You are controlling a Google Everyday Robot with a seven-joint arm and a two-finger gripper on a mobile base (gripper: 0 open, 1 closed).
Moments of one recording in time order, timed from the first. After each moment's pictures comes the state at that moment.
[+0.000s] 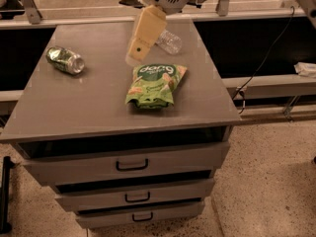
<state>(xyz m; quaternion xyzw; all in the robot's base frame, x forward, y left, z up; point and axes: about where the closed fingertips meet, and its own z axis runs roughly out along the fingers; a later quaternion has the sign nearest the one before) 0.568 0.035 1.024 -0.66 0.68 0.10 0.30</state>
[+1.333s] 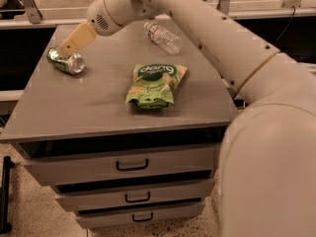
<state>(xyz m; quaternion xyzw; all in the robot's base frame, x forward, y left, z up) 0.689 0.205 0.960 -0.55 0.67 0.28 0.41</state>
